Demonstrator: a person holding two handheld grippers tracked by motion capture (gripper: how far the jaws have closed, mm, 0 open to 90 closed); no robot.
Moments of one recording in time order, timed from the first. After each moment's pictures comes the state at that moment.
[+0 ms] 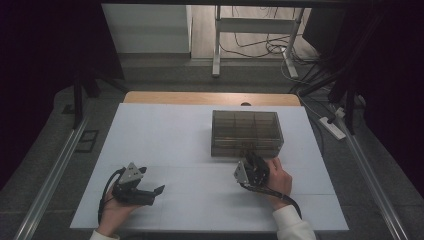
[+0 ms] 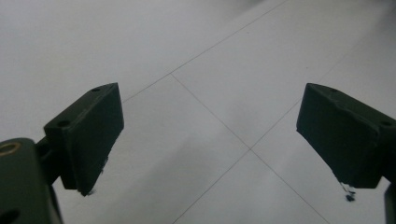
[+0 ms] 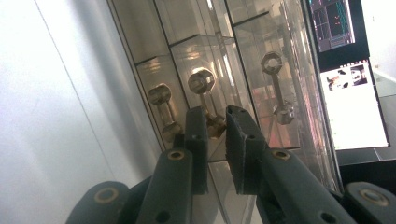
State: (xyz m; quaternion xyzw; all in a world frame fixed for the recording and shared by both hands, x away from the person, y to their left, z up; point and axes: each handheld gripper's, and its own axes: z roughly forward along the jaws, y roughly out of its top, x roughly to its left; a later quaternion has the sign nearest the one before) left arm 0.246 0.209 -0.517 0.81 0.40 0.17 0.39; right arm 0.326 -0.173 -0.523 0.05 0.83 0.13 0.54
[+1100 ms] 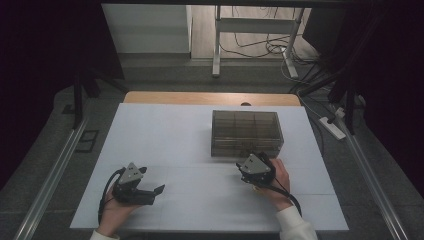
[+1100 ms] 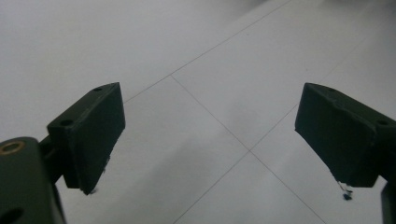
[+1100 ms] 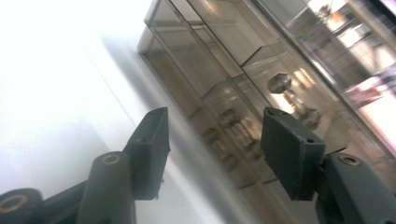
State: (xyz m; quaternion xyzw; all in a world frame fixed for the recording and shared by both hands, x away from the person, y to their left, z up) left arm 0.246 0.208 -0.517 0.81 0.40 0.17 0.40; right arm 0.324 -0.187 -0.499 0.18 0.85 0.33 0.36
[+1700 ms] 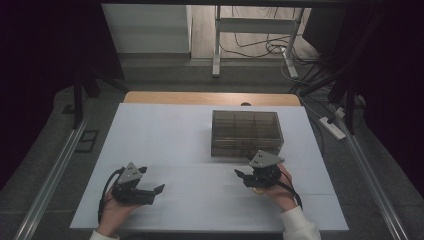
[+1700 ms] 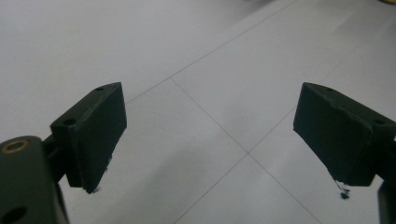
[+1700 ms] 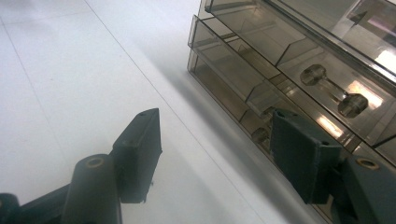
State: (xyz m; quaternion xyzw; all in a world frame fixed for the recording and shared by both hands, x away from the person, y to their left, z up) left arm 0.246 0.210 -0.516 0.80 0.40 0.17 0.41; right arm 0.324 -0.202 -0.487 0.22 0.86 0.40 0.23
